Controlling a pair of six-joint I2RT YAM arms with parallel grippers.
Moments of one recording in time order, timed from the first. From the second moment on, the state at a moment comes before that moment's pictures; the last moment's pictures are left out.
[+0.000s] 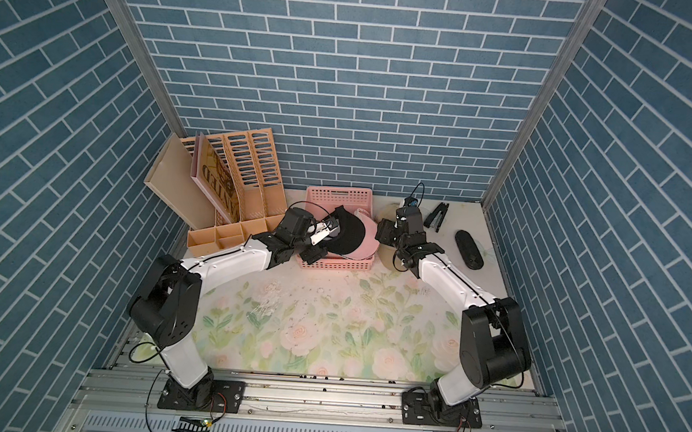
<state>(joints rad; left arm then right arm) -0.56 1.76 1.21 -0.16 -0.11 0.55 0.43 1.57 1.11 -0.11 0.03 0.49</state>
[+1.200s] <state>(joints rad) -0.53 1.82 1.27 -0.26 -0.08 0.66 0.40 1.57 1.06 -0.06 -0.03 0.50</state>
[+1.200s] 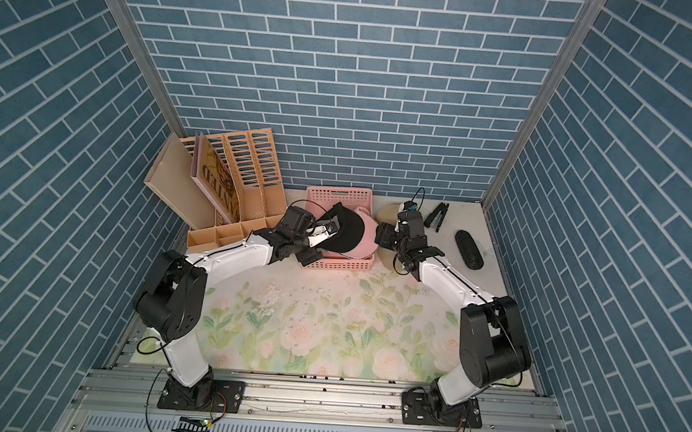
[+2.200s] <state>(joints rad) -0.52 1.69 1.41 -0.26 0.11 0.61 0.48 1.38 1.01 -0.07 -0.18 0.15</state>
